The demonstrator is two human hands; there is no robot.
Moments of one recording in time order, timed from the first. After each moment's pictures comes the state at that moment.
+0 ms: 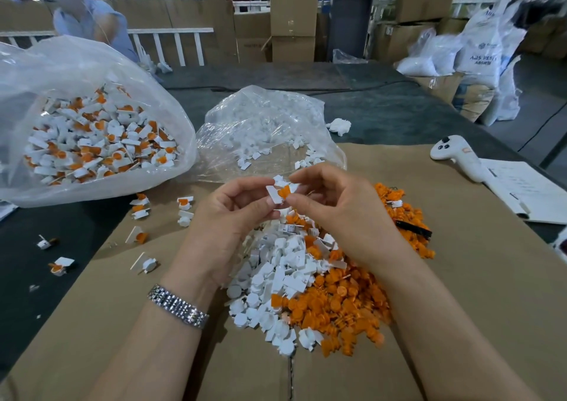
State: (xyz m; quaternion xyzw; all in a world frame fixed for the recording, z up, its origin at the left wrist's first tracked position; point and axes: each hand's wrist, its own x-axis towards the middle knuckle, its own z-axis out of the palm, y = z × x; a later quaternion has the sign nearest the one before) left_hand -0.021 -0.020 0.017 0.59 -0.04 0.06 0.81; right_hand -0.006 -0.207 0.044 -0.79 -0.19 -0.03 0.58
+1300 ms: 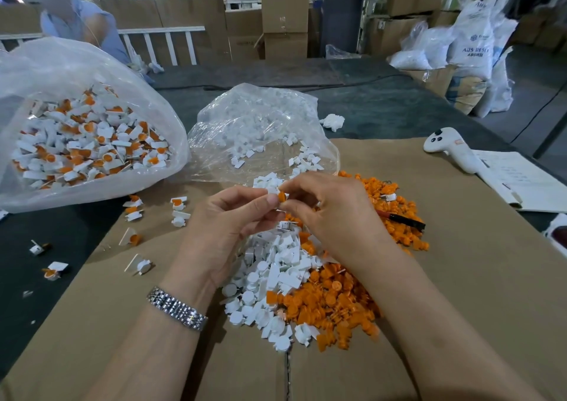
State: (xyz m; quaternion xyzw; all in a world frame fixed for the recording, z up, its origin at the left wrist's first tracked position) left_hand -0.023 -0.028 0.021 0.60 0.02 0.03 0.80; right_hand -0.005 -0.203 0.037 -0.87 -0.27 -0.20 0.37
